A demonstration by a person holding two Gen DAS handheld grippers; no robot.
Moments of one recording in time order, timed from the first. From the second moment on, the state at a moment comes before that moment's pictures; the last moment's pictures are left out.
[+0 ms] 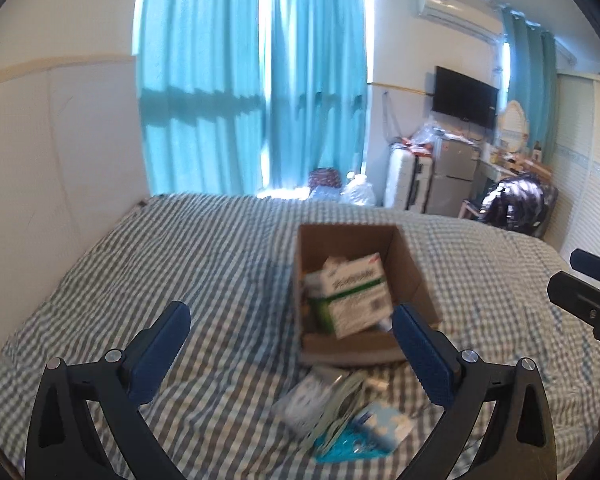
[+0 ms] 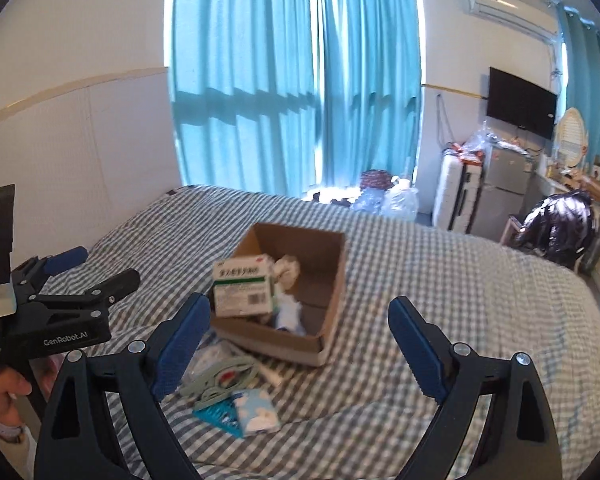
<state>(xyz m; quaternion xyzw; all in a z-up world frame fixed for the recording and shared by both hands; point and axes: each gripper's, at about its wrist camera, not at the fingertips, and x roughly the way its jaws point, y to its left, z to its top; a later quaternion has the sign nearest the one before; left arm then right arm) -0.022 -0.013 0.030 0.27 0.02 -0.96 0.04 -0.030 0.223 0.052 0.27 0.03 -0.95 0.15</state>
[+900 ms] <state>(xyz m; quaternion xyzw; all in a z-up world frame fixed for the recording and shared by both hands) -0.031 -0.023 -0.144 0.40 0.00 -0.91 0.04 -0.090 0.162 -0.183 0.50 0.06 -0.84 0.19</state>
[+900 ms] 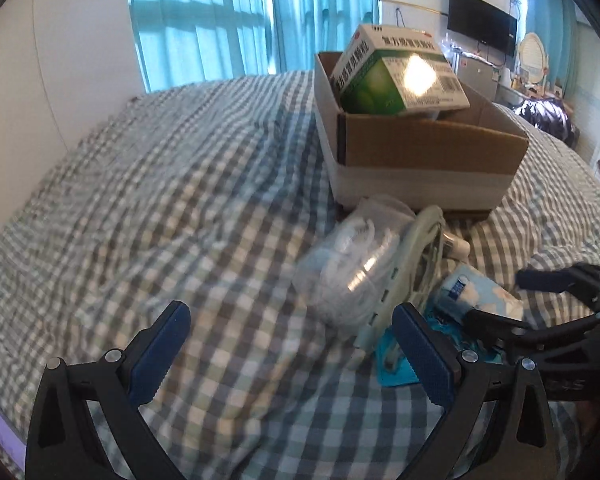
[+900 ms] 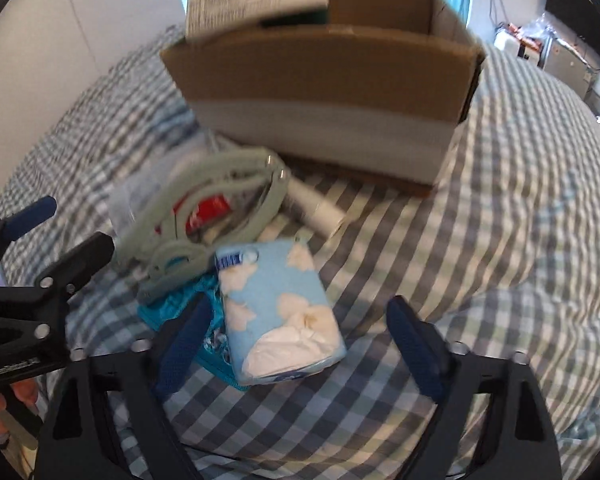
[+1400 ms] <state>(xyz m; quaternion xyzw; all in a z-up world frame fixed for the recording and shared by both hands) -0.038 0.009 -0.150 0.40 0.00 -0.91 -0.02 -0.066 0.217 -0.153 0.45 -0.02 -0.88 0.13</state>
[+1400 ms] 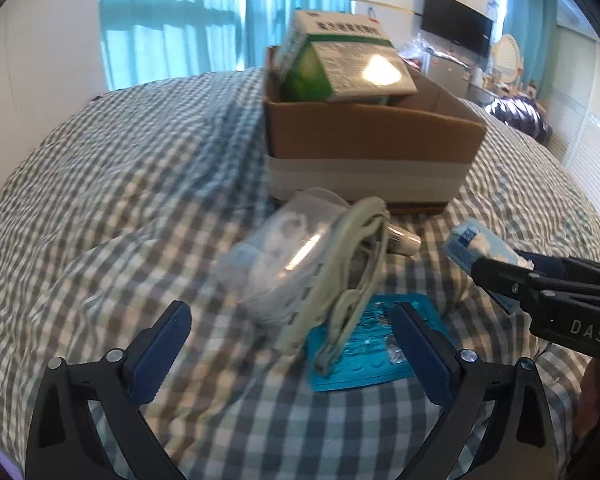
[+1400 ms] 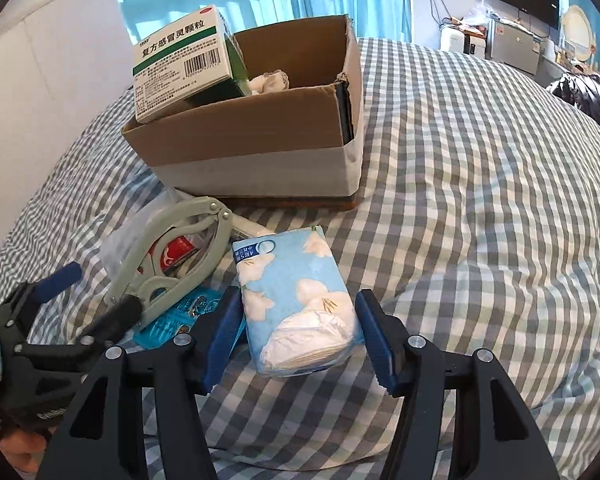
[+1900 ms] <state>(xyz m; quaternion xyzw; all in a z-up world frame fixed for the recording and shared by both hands) -0.036 0.035 -0.152 0.43 0.00 -0.90 -0.09 -0.067 0.233 -0.147 0.44 -0.05 -0.89 0.12</state>
